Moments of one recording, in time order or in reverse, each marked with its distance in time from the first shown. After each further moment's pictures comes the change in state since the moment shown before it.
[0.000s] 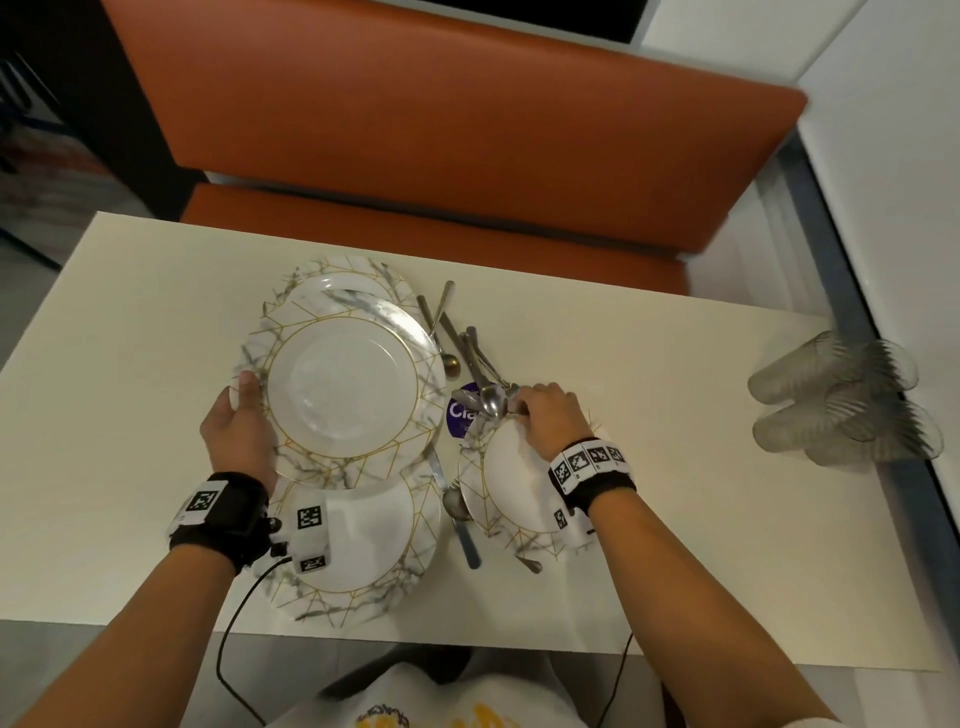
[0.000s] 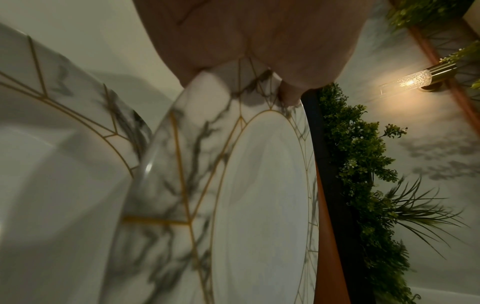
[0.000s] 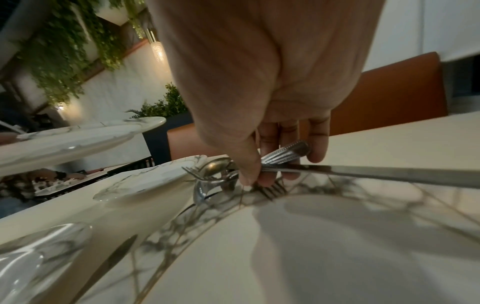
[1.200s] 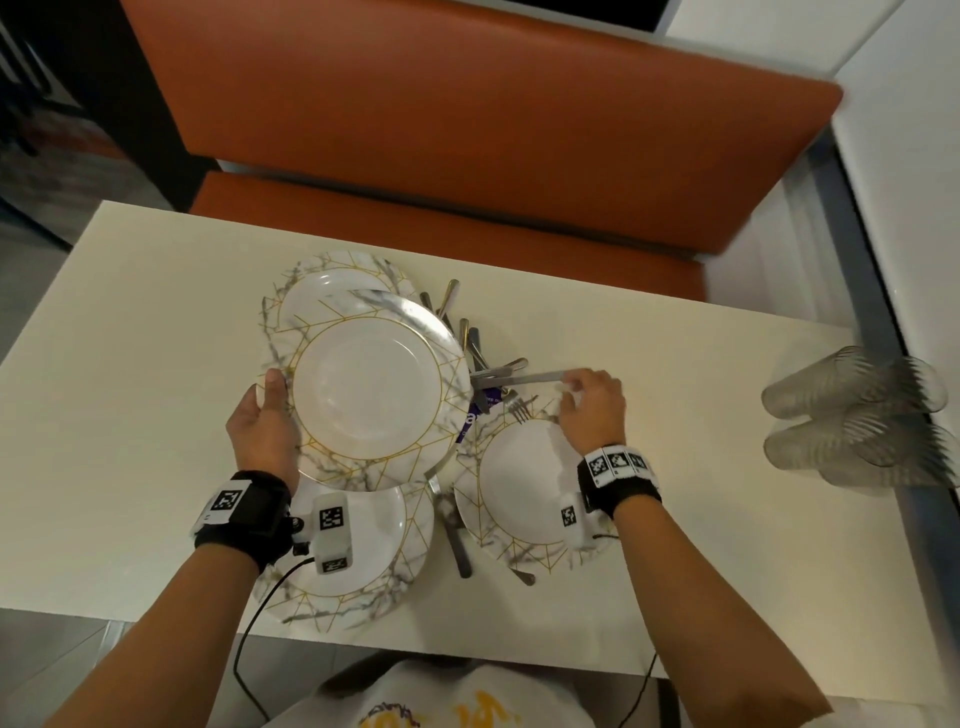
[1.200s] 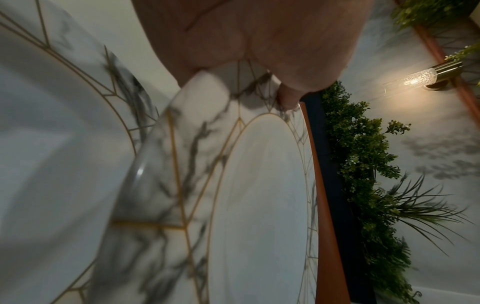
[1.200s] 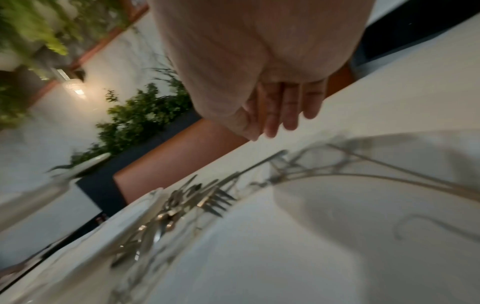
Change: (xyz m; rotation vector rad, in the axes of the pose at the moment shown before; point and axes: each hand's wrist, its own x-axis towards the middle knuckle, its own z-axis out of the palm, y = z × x) left_hand -0.003 -0.019 0.028 -0.011 -0.011 -0.051; right_hand 0.005 0.047 -0.009 0.337 0.326 0.284
